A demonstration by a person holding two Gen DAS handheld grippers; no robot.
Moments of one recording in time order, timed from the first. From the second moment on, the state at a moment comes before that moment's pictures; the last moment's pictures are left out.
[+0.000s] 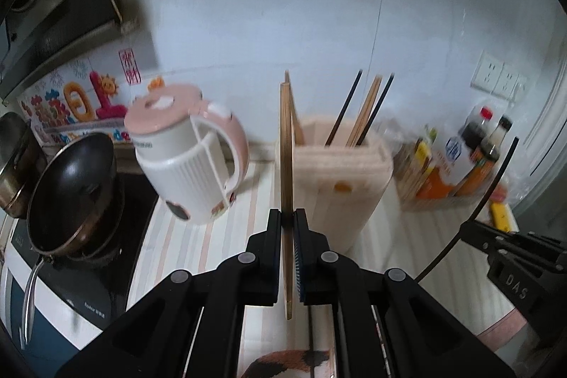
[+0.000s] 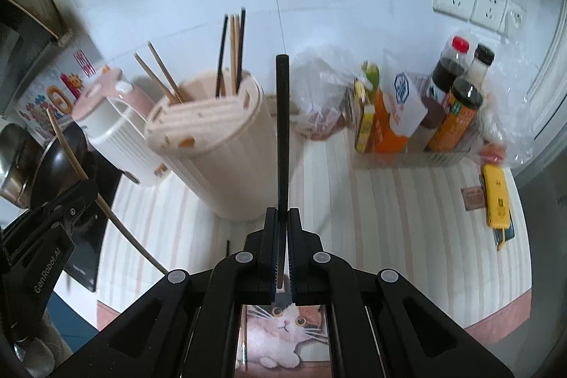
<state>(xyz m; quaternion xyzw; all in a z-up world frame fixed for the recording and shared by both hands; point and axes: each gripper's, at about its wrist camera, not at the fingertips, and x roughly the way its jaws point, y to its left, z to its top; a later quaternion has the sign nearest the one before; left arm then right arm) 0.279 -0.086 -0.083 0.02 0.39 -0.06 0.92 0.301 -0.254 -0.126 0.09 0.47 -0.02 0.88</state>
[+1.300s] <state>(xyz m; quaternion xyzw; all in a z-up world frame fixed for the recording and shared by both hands) 0.422 -0.074 0.005 -0.09 0.35 -0.07 0.93 0.425 -0.253 0.010 0.12 0.36 0.02 0.92</state>
